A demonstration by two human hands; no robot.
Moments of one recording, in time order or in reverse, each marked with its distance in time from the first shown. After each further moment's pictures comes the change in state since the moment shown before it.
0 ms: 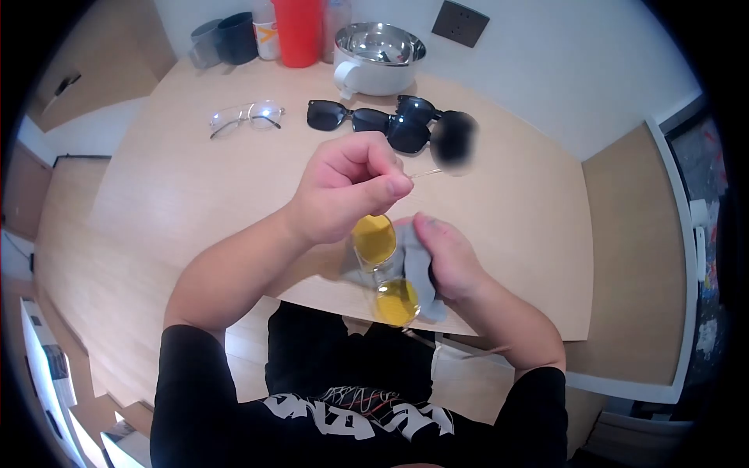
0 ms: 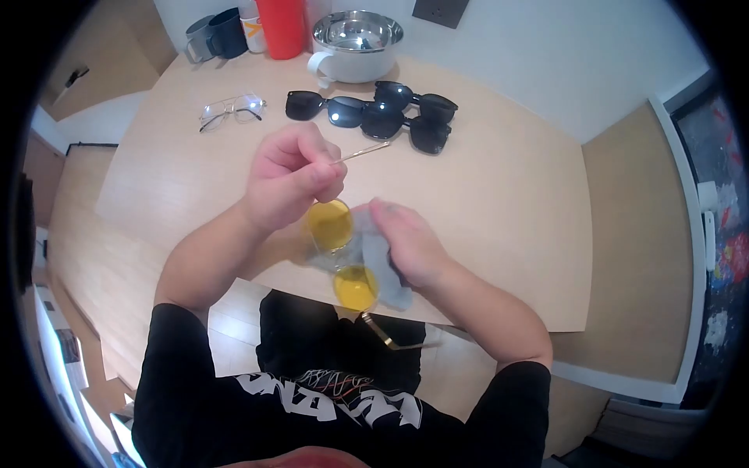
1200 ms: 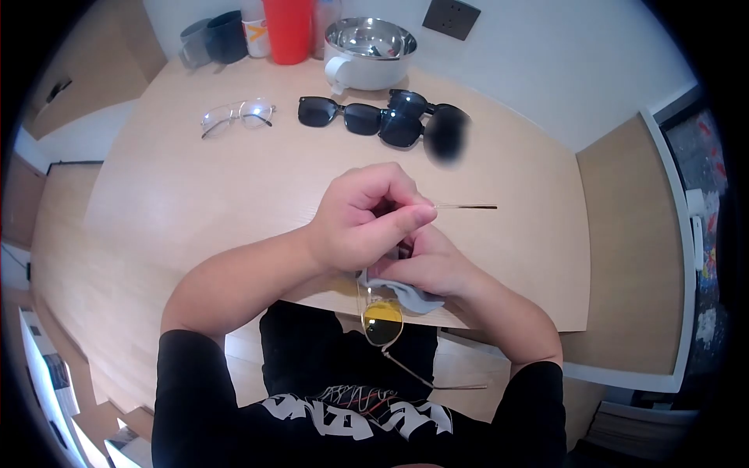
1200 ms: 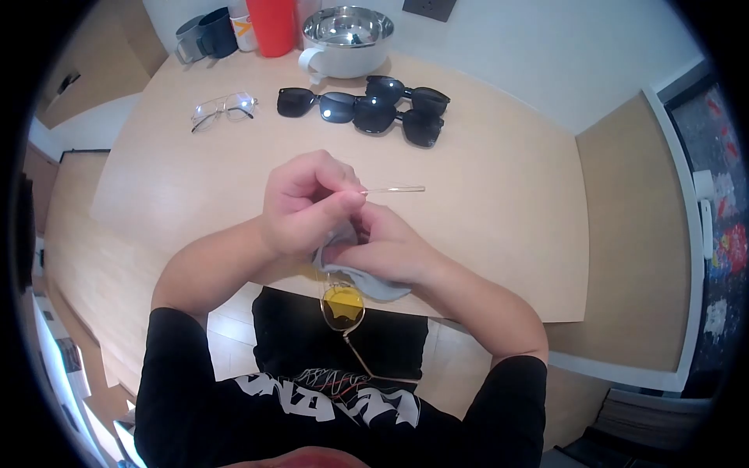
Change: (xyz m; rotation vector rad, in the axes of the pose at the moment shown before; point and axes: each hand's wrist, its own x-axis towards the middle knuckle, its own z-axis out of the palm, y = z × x) left_hand -0.012 -0.024 0.025 0.306 0.067 0.119; right_hand -0.005 -0.014 0.022 -0.305 -0.181 -0.074
